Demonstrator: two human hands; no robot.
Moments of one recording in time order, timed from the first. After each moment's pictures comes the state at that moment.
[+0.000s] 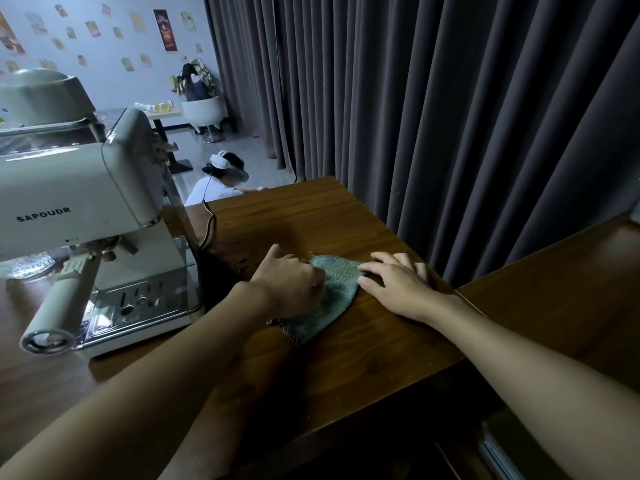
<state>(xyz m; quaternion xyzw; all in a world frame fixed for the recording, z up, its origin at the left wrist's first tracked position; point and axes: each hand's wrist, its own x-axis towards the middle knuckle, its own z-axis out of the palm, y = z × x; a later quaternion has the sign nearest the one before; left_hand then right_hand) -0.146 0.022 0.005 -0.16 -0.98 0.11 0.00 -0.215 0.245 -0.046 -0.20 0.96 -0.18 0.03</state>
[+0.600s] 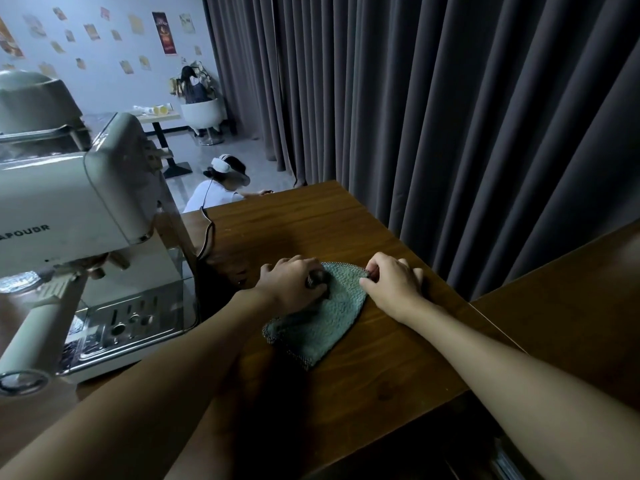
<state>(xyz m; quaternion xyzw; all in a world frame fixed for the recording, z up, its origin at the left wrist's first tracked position) -0.196 0.002 -0.027 -0.03 -0.99 -0.12 -0.04 -0.227 0.208 -0.042 -0.10 0.96 -0.25 -0.05</state>
